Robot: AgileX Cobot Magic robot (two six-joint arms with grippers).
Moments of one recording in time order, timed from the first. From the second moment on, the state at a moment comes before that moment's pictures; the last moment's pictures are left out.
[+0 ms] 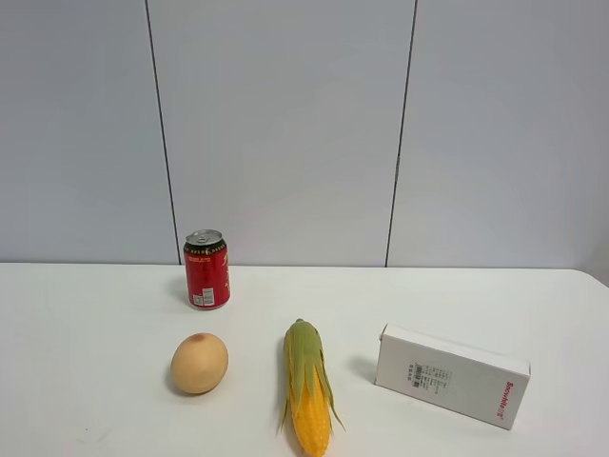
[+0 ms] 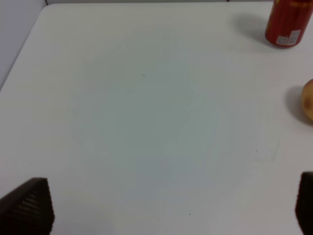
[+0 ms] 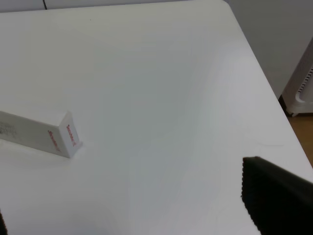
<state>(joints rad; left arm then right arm) 0.08 -0.01 -0.51 -0.01 1.05 0.04 0.07 0.00 -0.50 -0.02 1.05 0.03</state>
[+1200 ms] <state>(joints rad) 0.08 -0.01 -0.51 -0.01 1.05 0.04 0.07 0.00 -0.50 -0.02 1.05 0.03</state>
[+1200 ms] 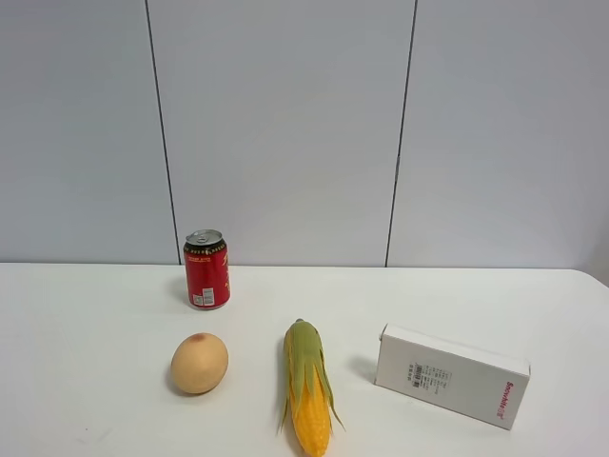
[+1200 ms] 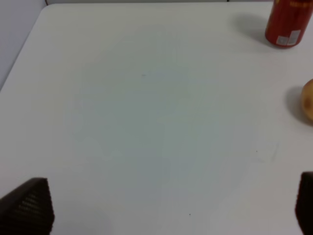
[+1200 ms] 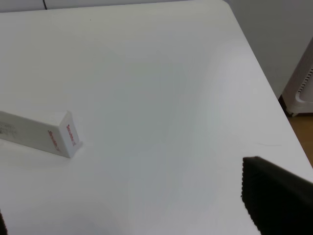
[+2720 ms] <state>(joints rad) 0.08 -0.01 -0.51 -0.01 1.05 0.04 0.07 0.59 -0.81 0.09 1.05 0.10</state>
